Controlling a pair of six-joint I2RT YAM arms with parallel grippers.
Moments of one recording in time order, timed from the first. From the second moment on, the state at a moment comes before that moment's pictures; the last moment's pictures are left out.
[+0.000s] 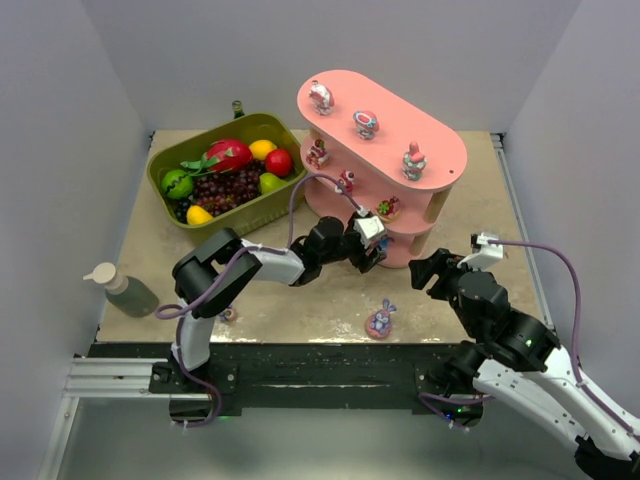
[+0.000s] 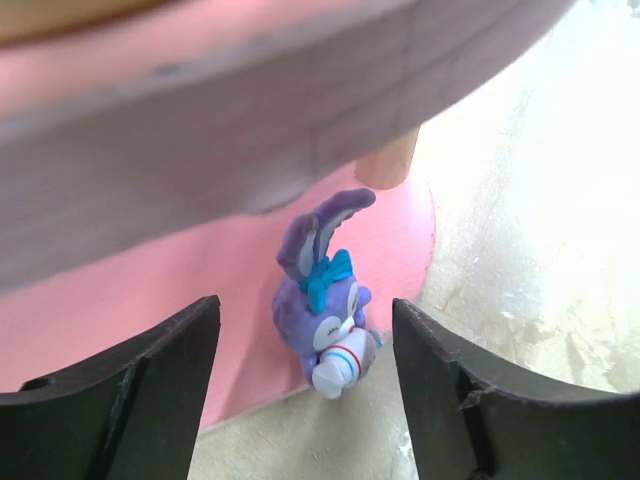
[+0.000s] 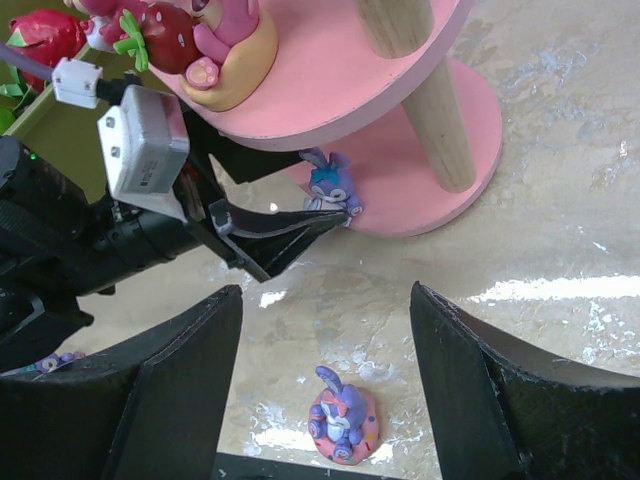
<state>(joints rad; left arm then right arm) -0.86 2.00 1.03 0.71 0.25 0.13 0.80 0.41 0.66 -0.66 0.59 0.71</state>
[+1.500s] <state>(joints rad) -0.86 1.92 0.86 0.87 0.18 0.06 0.80 0.41 0.66 -0.66 0.59 0.71</state>
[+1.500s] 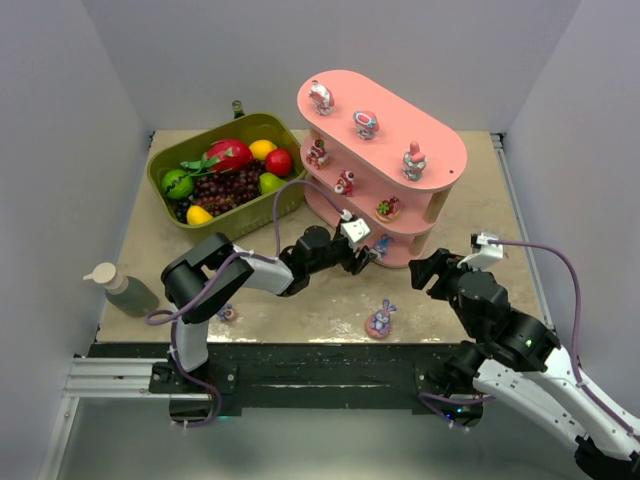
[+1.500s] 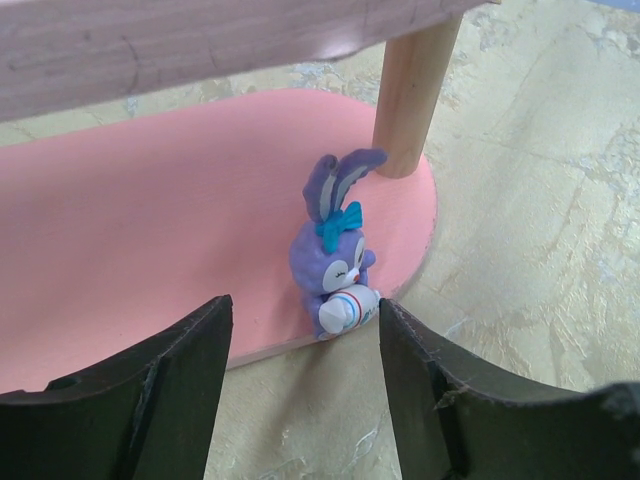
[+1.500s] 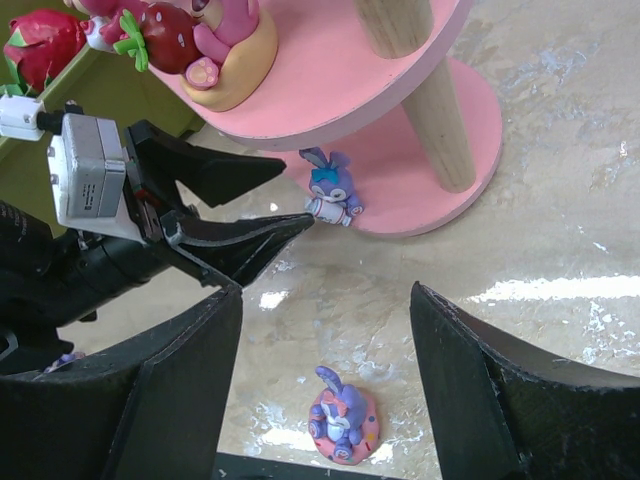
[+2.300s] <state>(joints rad) -0.90 1.95 0.78 1.04 0.08 -0.02 0.80 0.41 0.66 -0.66 0.59 0.71</state>
